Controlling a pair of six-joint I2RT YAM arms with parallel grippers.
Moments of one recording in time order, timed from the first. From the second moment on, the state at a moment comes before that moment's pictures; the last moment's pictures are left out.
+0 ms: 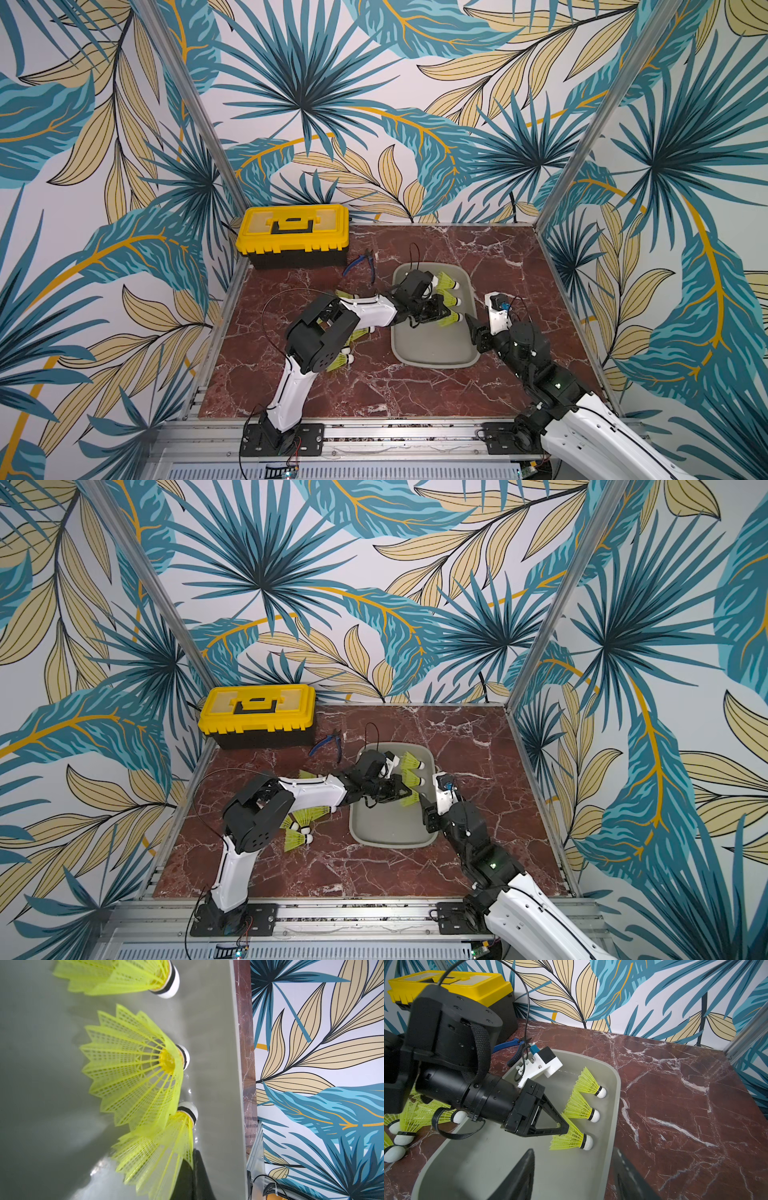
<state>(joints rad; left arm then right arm) -0.78 2.11 1.33 0.14 0.47 -0.95 0.56 0.58 0.43 -0.21 0.28 0.10</state>
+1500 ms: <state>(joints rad) -0.77 2.13 1.37 0.11 0.47 -0.90 0.56 0.58 0.43 -0.21 0.28 0.10</state>
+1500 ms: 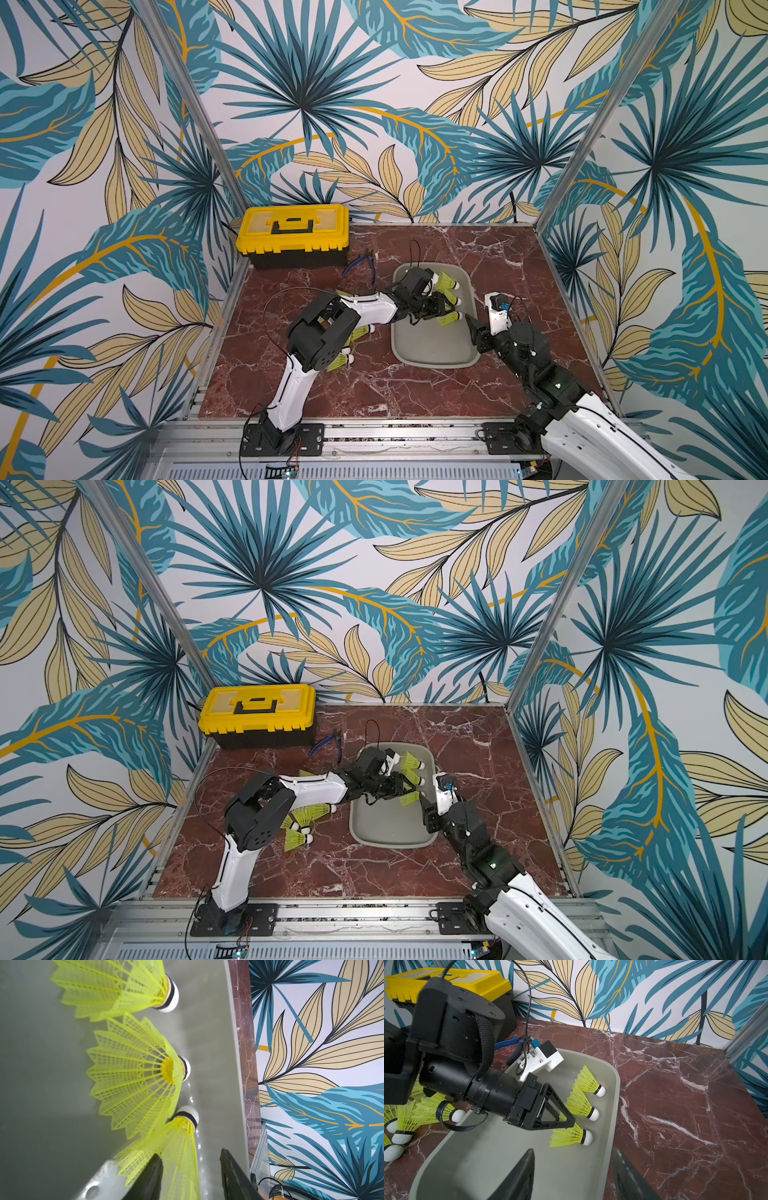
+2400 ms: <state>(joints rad) -0.58 1.48 1.05 -0.21 0.19 -0.64 0.56 0.57 0.43 -0.22 0.34 0.10</state>
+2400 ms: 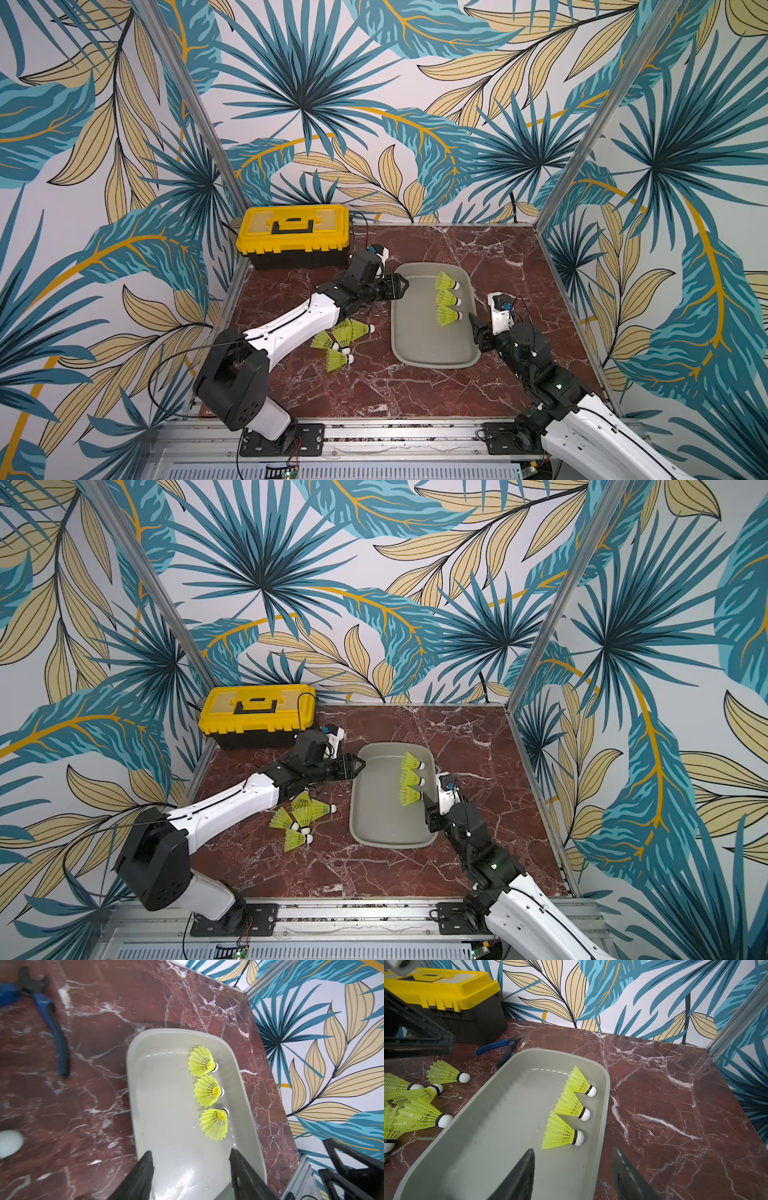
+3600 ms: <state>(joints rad) -0.52 1.34 0.78 -0.37 0.00 -0.70 0.56 0.67 0.43 -0.16 0.32 0.12</state>
